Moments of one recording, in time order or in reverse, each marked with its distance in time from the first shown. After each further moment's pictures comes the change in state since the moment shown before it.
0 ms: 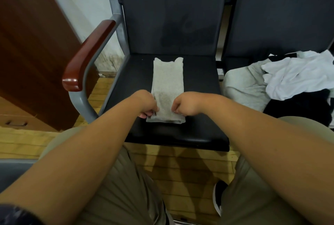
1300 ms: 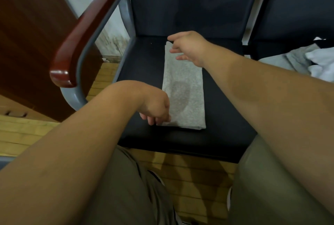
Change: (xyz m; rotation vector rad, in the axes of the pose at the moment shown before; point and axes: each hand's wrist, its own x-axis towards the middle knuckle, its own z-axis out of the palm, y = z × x) left_hand 0.010 0.009 -0.036 0.642 -0.424 0.256; right_hand 0.137 -0.019 -0.089 1.022 0.417 0.043
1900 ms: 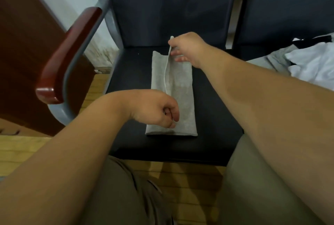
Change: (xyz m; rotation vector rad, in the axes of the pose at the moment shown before) left_hand -0.016 0.029 -0.011 -0.111 0.115 0.279; right_hand 0.000 -0.006 -0.043 0.092 0.145 0.060
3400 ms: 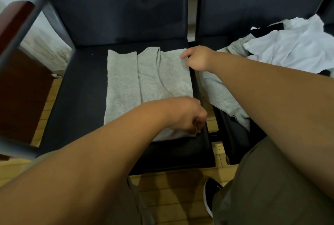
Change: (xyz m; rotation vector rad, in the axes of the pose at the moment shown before) left_hand 0.159 0.103 0.053 0.381 0.011 0.415; right_hand 0.007 0.085 -0.160 -0.792 -0.034 0.037
